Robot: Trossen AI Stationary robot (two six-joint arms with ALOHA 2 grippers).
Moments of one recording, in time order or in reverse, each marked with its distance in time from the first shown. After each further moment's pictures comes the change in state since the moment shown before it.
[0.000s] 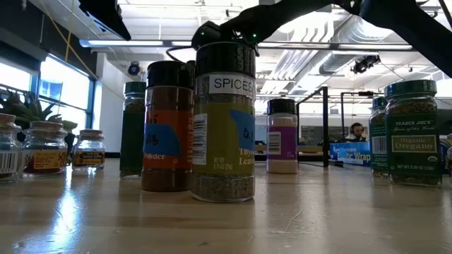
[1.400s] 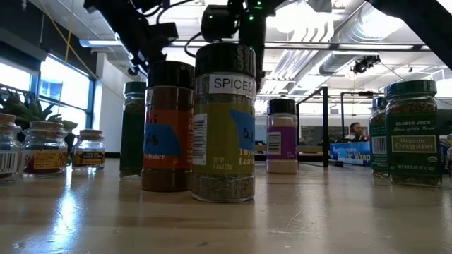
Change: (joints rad) left arm 0.011 0.355 -0.158 0.443 -0.197 -0.147; right arm 0.092 -0.085 0.064 -0.601 0.267 -0.025
